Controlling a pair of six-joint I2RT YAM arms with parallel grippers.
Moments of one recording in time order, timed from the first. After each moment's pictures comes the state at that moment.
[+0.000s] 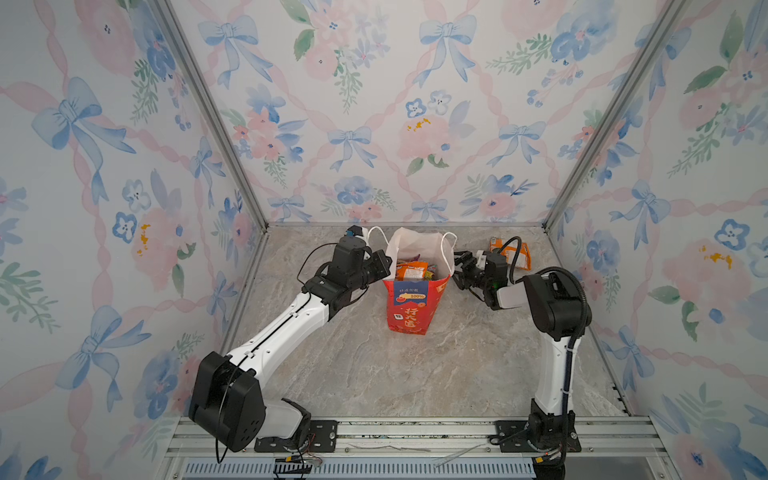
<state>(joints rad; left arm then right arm) -0.50 1.38 1.10 -0.17 0.15 -0.80 0.15 2.18 1.06 0.78 -0.49 1.32</state>
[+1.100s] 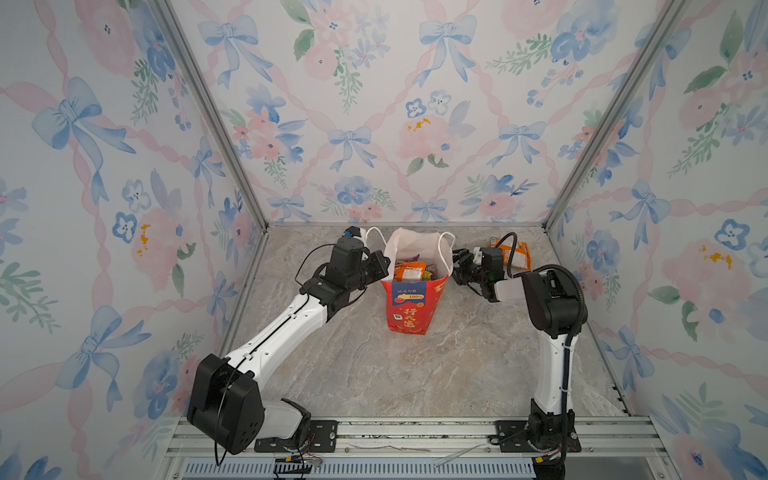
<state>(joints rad) -0.49 1.36 1.09 -0.17 0.15 -0.80 0.17 2.21 1.16 0.64 -0.49 1.29</state>
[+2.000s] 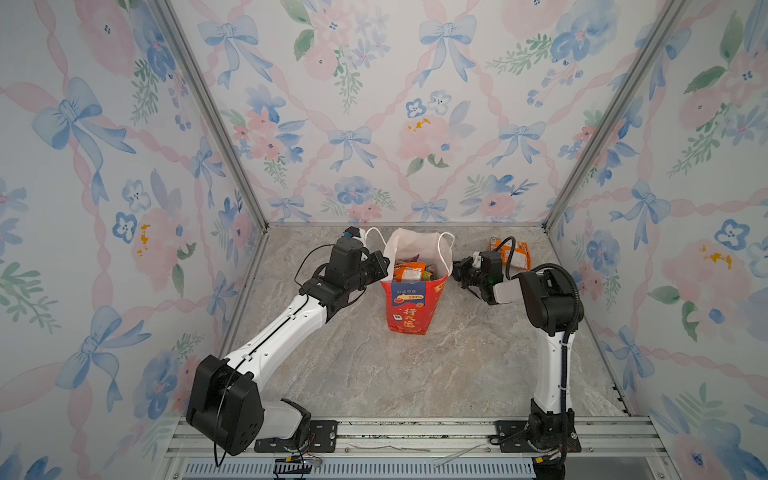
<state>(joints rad) -0.49 1.36 1.08 -0.17 0.15 -0.80 0.16 2.25 1.15 0.68 -0.50 1.32</state>
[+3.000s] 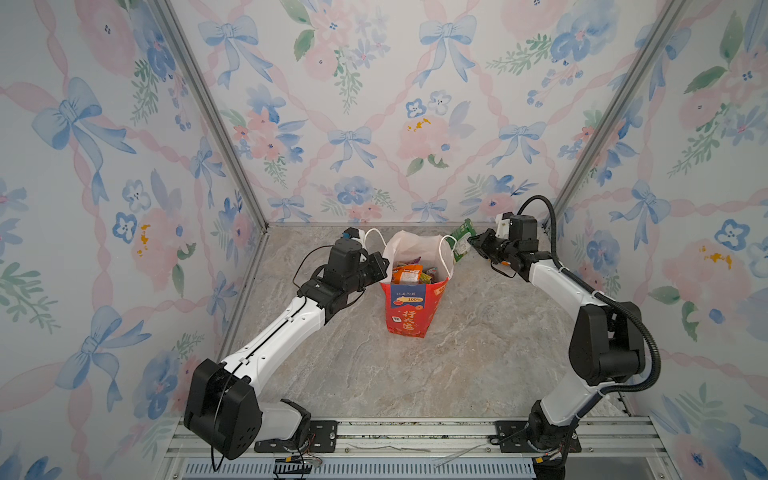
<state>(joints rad) -0.49 1.34 1.08 -0.18 0.16 -0.80 0.11 1.71 1.32 -0.16 -0.39 0.74</state>
